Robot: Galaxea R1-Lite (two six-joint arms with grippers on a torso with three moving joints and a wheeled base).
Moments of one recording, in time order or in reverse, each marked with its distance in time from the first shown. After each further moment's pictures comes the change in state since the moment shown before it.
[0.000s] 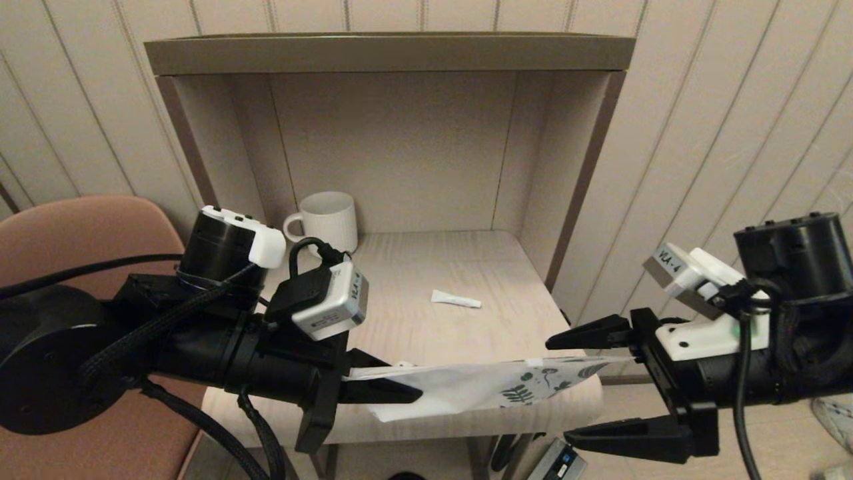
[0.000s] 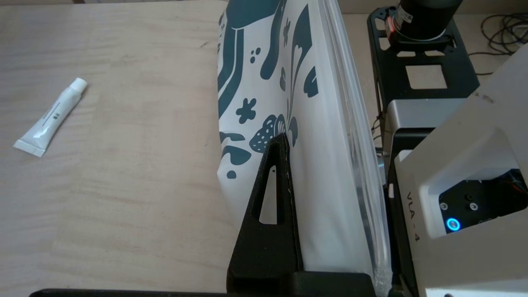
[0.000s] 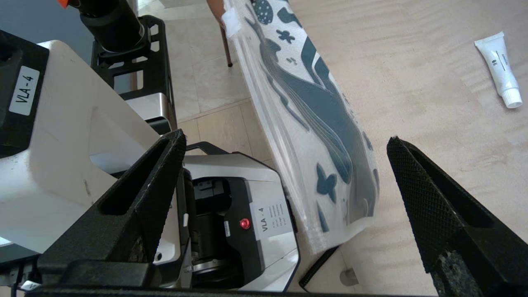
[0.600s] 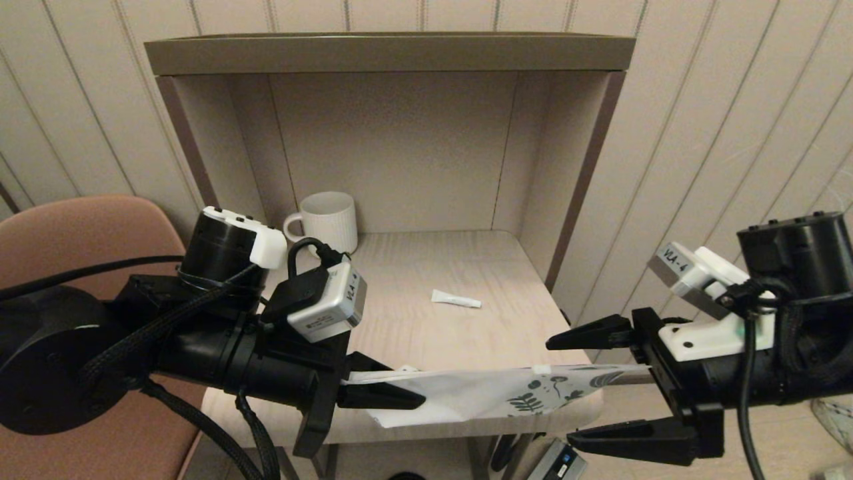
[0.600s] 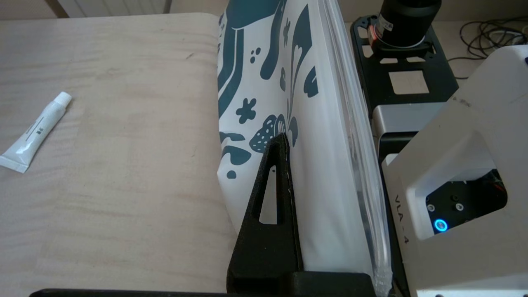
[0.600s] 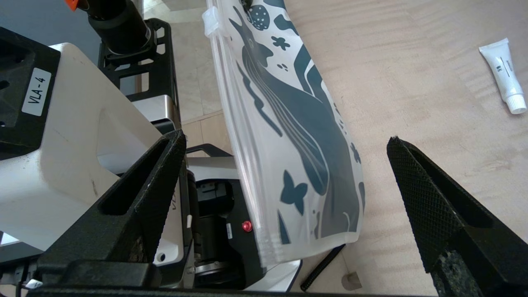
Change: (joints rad) left arm 0.001 0.003 0.002 -0.007 -0.056 0.004; right arm -0.001 -0.006 0.000 0.001 0.018 0.000
